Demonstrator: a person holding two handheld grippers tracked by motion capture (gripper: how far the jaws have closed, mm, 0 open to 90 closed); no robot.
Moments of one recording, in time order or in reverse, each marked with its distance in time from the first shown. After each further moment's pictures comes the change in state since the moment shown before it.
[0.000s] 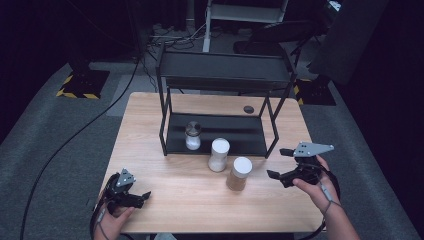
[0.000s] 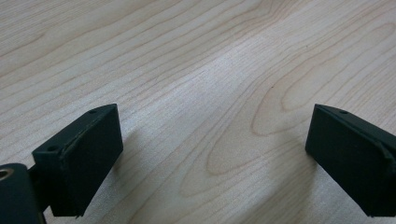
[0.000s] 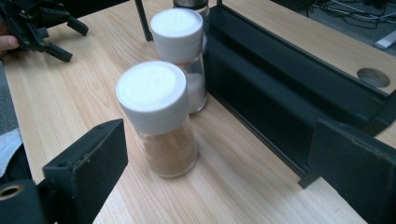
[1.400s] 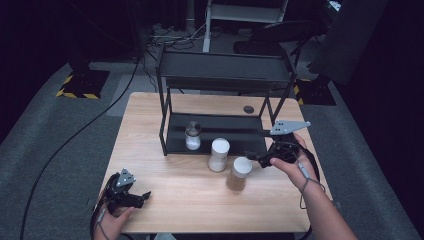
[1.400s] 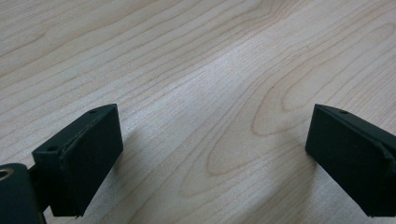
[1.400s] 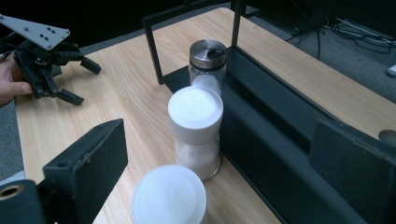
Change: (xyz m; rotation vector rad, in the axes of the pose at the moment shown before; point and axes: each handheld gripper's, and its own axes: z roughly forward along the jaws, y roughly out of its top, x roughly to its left) left arm 0.000 0.000 0.000 0.000 0.001 0.001; right arm 0.006 0.072 0.040 -0.034 0.035 -0.039
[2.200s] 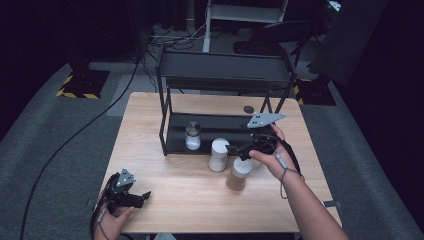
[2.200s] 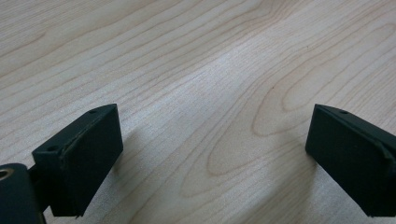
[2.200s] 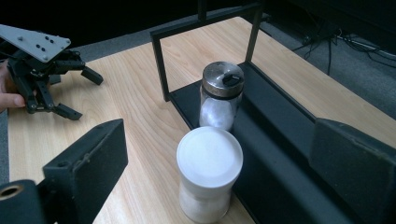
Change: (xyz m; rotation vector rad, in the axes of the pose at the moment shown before) left arm 0.000 0.000 0.000 0.000 0.000 -0.001; right arm 0.004 0.030 0.049 0.008 0.030 -0.048
